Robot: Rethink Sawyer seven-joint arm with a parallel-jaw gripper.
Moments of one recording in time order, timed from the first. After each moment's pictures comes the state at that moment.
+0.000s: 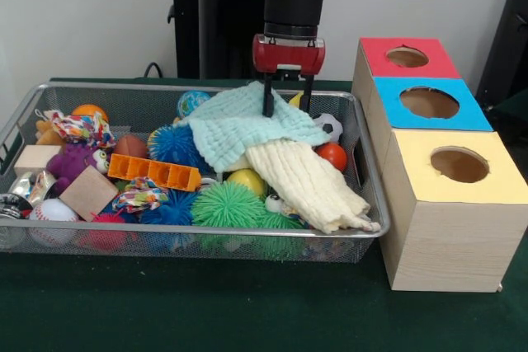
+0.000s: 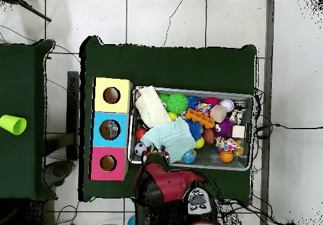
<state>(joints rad) -0.15 -0.56 -0.11 2.03 -0.40 -0.23 1.89</state>
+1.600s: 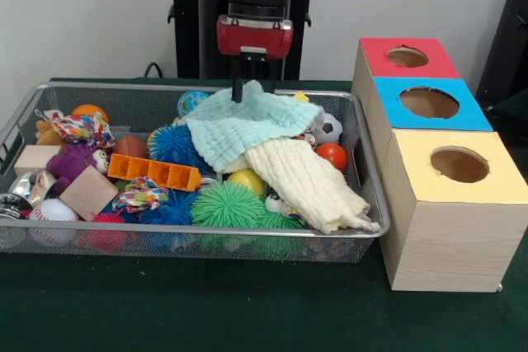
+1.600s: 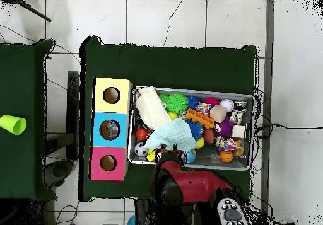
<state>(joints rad) -0.35 -0.71 -0.02 2.07 -0.46 -0.12 1.89</state>
